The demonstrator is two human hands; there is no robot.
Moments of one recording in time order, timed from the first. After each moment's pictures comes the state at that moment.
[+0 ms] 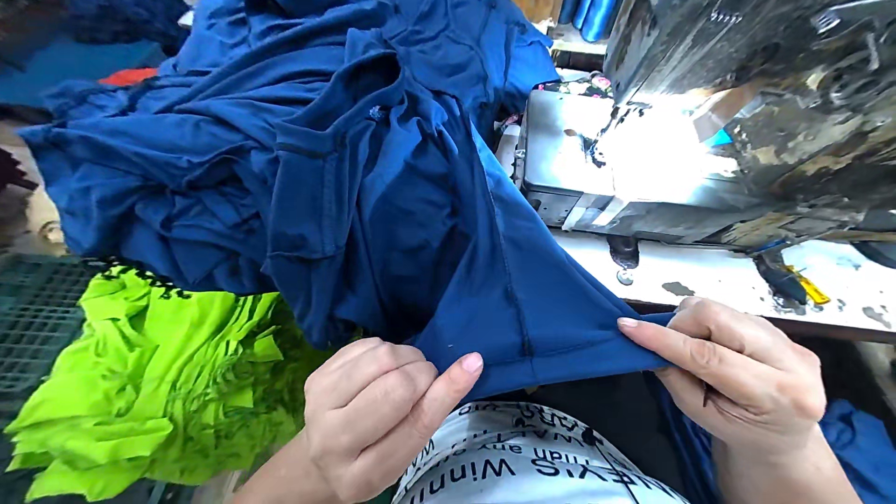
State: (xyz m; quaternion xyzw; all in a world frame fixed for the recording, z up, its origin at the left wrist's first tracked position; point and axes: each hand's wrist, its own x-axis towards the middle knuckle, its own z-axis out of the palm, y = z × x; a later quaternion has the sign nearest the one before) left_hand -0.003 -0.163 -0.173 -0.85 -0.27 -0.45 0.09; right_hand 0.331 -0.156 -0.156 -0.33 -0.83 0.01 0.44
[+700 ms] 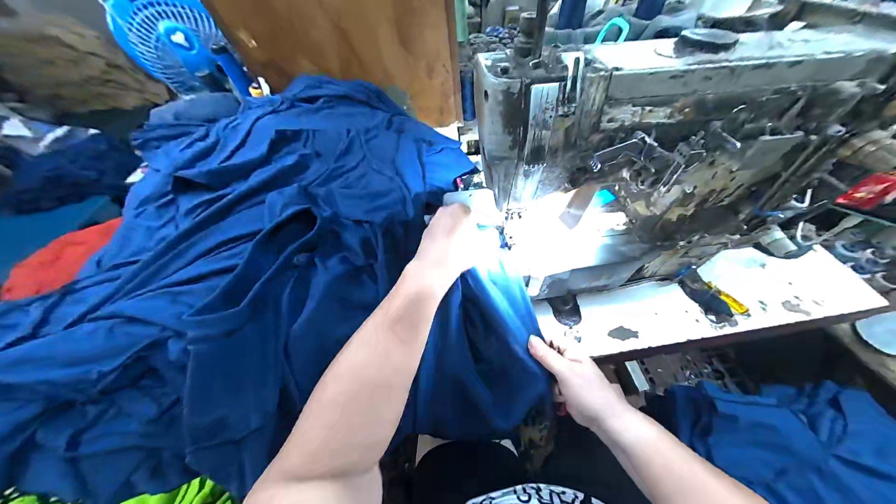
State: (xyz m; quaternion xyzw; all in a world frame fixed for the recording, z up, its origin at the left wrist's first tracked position) left_hand 0.170 0.088 -0.116 -0.86 -0.47 -0.14 -0.13; right_hand 0.307 -0.105 -0.213 -0.52 -0.39 0.59 0.48
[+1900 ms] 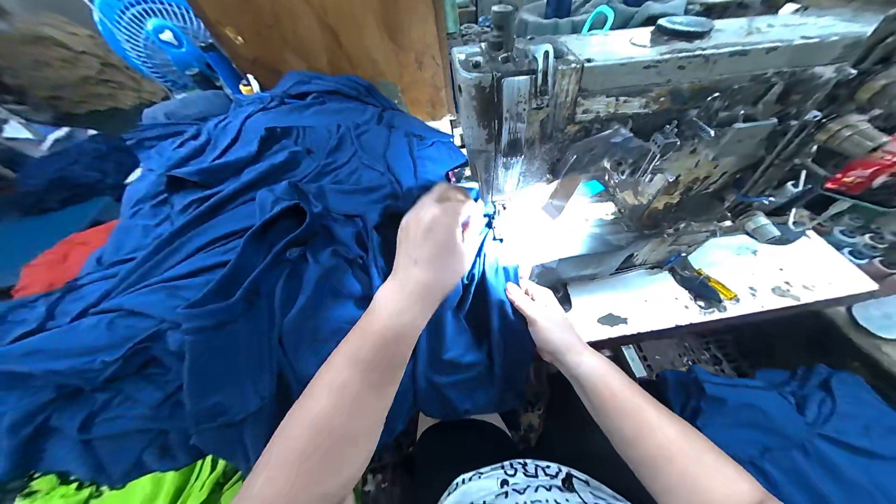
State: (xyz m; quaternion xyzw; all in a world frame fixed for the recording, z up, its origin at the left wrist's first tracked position) left_hand 0.154 0.042 -0.106 -0.88 -0.38 -0.28 -0.02; right_hand 0.306 -0.052 -0.221 -0.48 -0.46 0.49 0.56
